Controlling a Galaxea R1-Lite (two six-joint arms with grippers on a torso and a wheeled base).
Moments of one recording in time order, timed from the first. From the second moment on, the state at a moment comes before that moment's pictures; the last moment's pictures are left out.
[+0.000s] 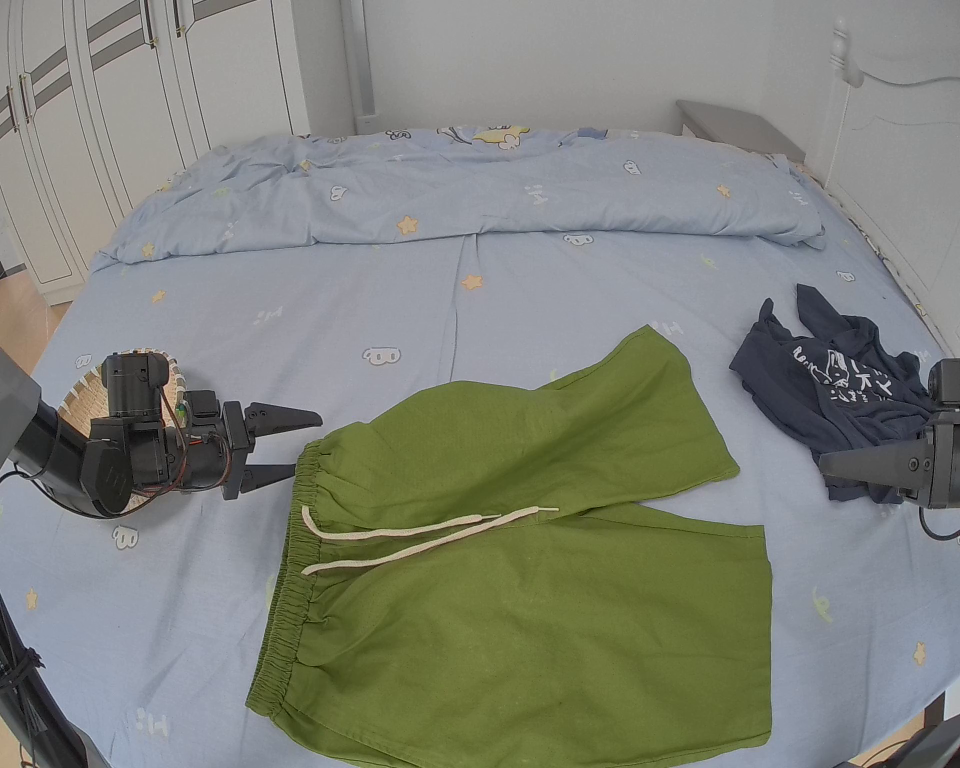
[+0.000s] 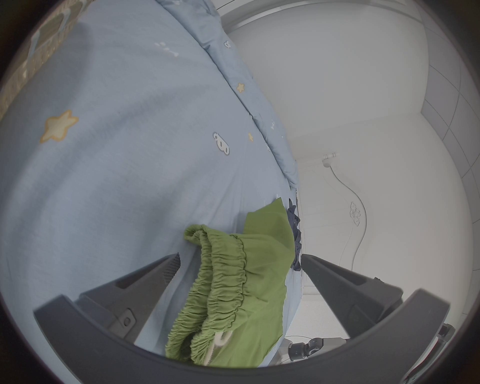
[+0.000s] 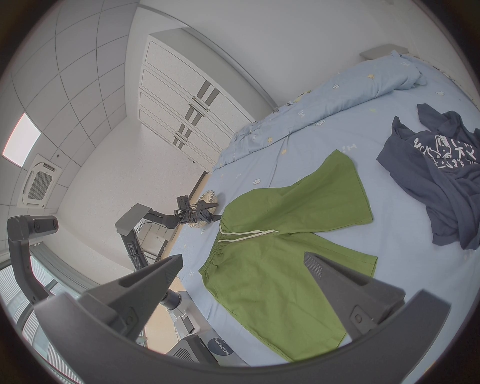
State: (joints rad) left arm 0.04 1.97 -0.92 -0.56 -0.89 -0.66; right arm 0.07 1.22 -0.80 0.12 0.82 0.19
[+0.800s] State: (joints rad) left arm -0.01 1.98 -0.91 -0.56 -0.86 -0.66; right arm 0.10 1.23 -0.77 0.10 0.82 0.19
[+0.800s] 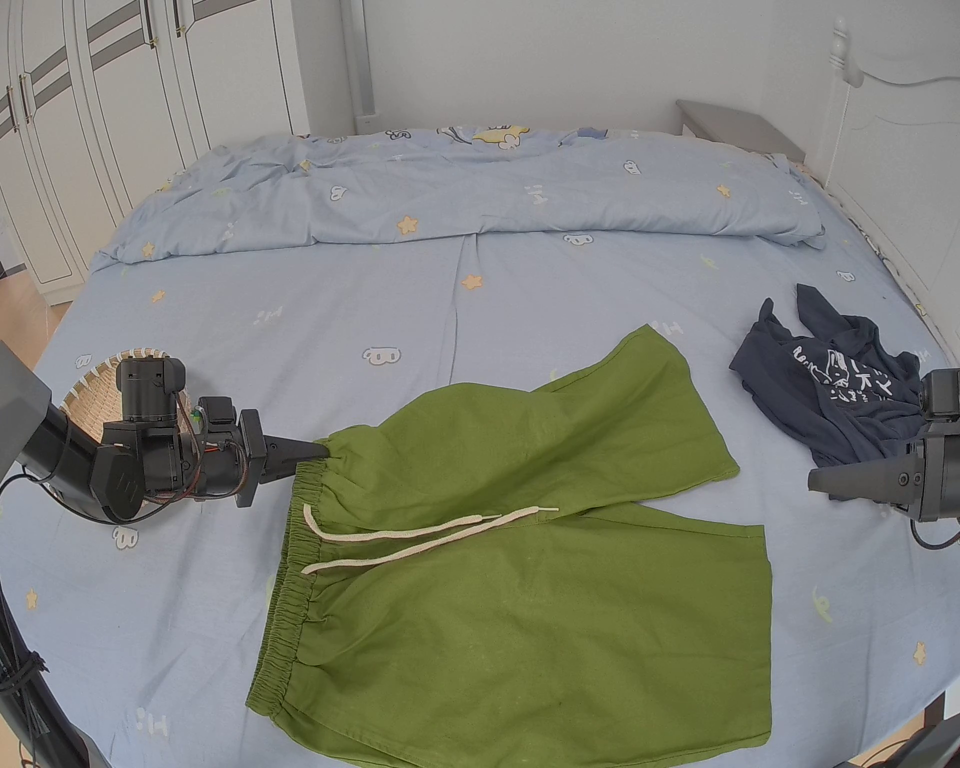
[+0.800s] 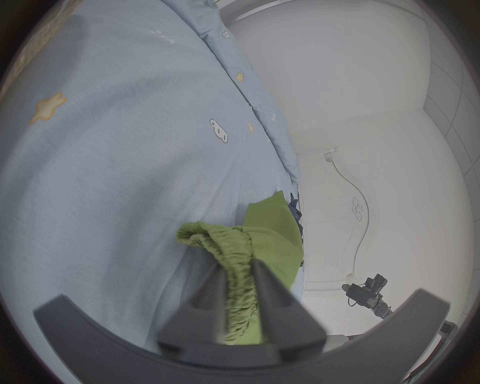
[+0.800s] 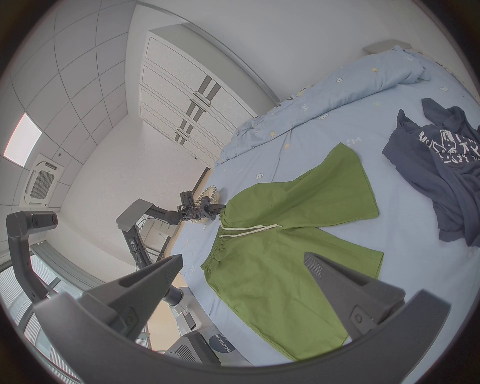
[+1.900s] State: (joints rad) left arm -0.26 1.85 -0.46 -1.01 -0.50 -0.13; right arm 0.10 1.23 -0.77 0.10 0.82 0.19
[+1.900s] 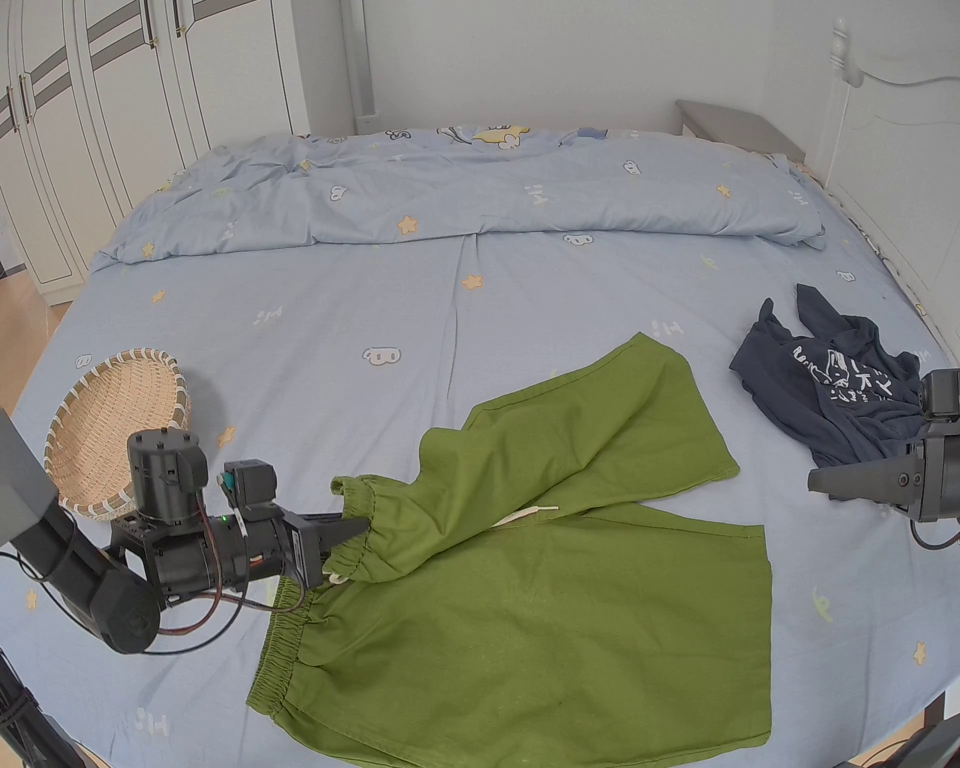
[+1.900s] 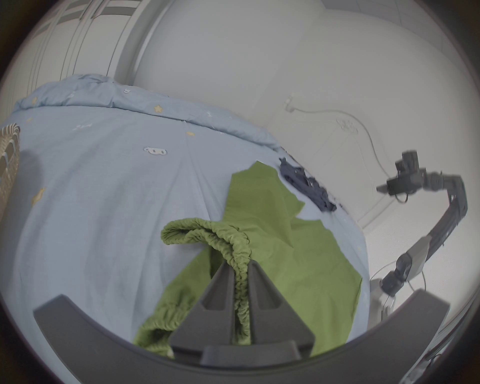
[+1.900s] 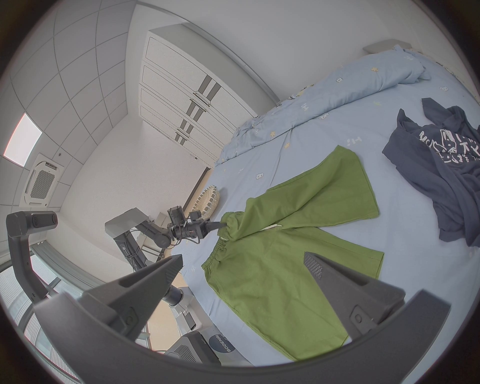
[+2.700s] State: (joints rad) left arm -0.45 1.90 -0.06 -1.37 -0.44 -0.09; right arm 0.13 1.23 -0.77 0.10 0.82 0.19
